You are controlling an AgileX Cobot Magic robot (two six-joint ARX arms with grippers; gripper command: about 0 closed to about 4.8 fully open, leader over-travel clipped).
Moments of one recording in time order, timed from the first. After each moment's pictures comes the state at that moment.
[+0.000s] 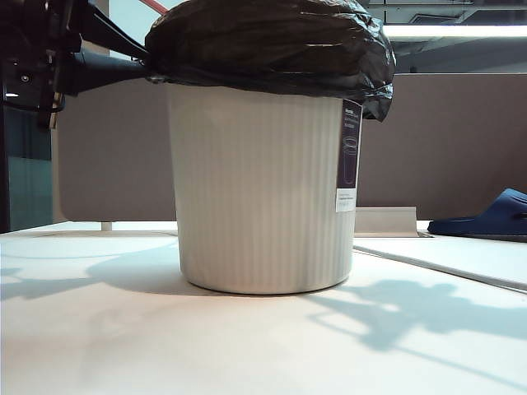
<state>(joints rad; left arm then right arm) -0.25 1.15 0.57 0.51 0.69 -0.82 0.25 0.87 0.72 0.13 -0.78 0.37</state>
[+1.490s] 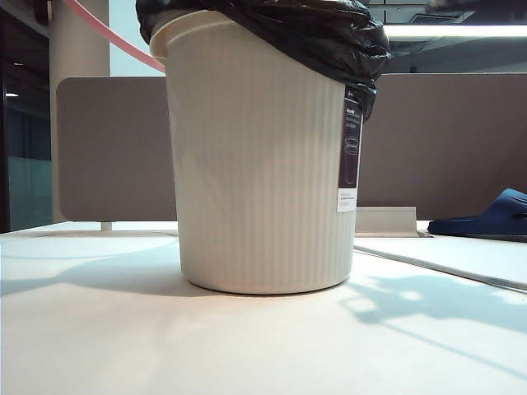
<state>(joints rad) -0.25 0.98 0.71 0.46 0.73 -0.87 0.25 0.87 0.72 0.00 -0.43 0.34</state>
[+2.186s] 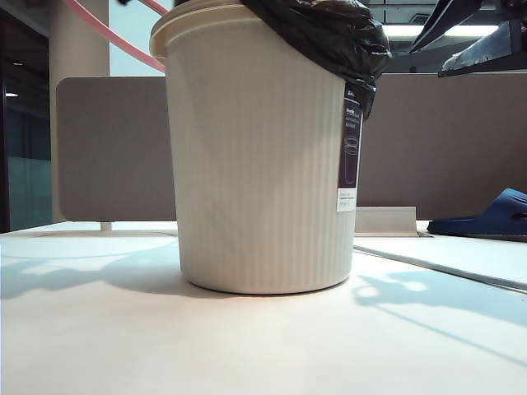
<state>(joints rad) -0.40 1.21 0.94 0.52 0.69 -0.86 0.25 0.97 0.72 -0.04 -0.31 0.42</state>
